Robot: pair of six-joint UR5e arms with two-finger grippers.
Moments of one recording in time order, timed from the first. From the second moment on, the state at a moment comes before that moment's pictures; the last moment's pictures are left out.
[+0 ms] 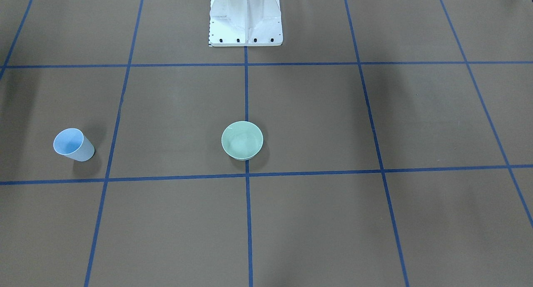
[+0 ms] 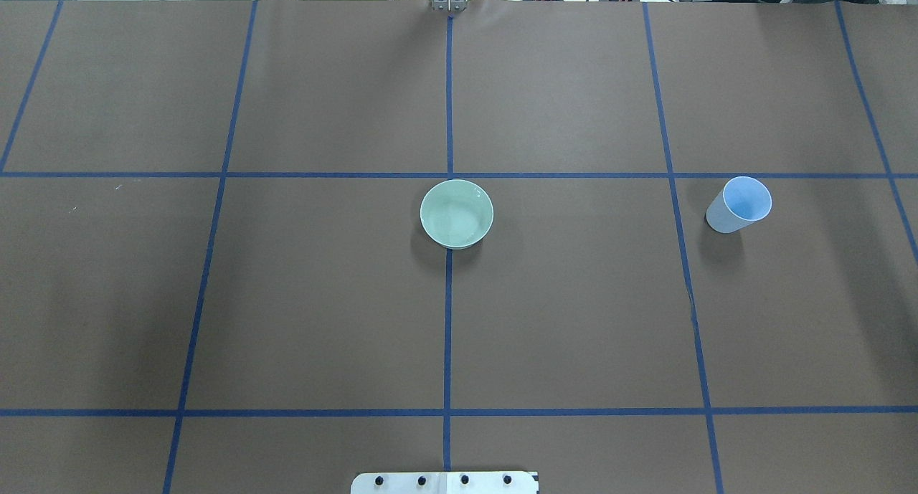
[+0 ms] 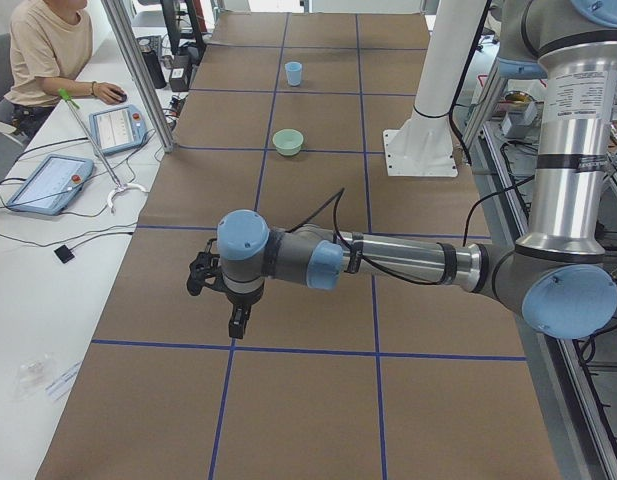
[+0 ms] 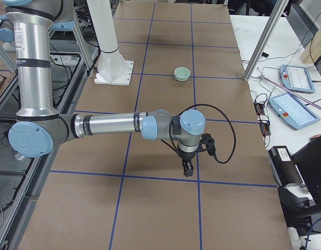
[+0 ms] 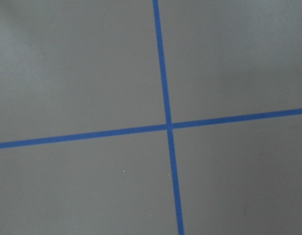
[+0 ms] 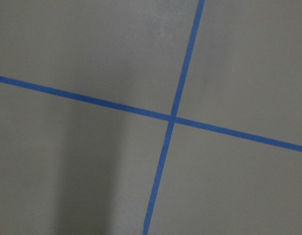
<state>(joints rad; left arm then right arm) -1.54 -1.64 -1.66 -1.67 -2.37 -0.09 1.56 -1.59 1.67 -1.64 2.30 -0.18</state>
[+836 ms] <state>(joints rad) -1.27 -1.80 -1.58 -1.95 -2.38 -0.30 1.56 -1.60 1.66 -1.61 2.31 -0.19</state>
